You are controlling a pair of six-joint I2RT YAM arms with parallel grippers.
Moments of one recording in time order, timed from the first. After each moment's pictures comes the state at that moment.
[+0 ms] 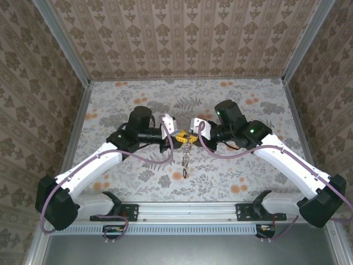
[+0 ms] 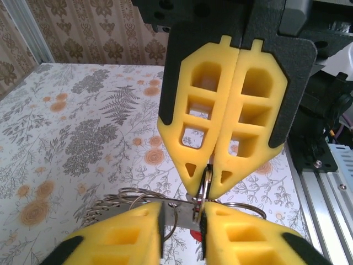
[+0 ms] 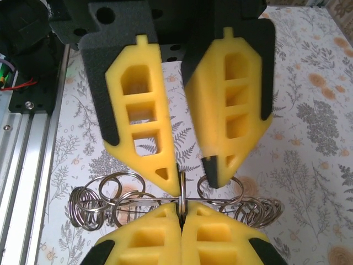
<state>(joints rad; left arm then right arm) -0.70 1.20 0.94 -0.20 0.77 0.38 0.63 1.23 1.18 -0.68 -0.50 -0.62</state>
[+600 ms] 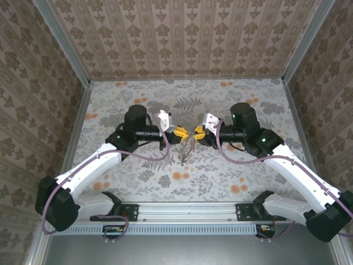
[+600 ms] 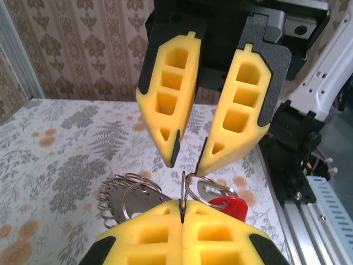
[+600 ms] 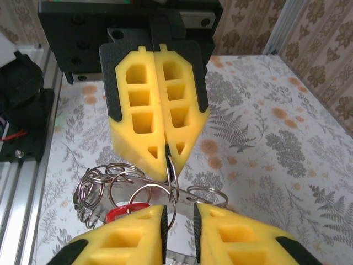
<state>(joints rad) -0.67 1.19 0.89 0.03 0.92 0.23 0.55 1.07 1.03 -0.44 -0.60 -0.47</state>
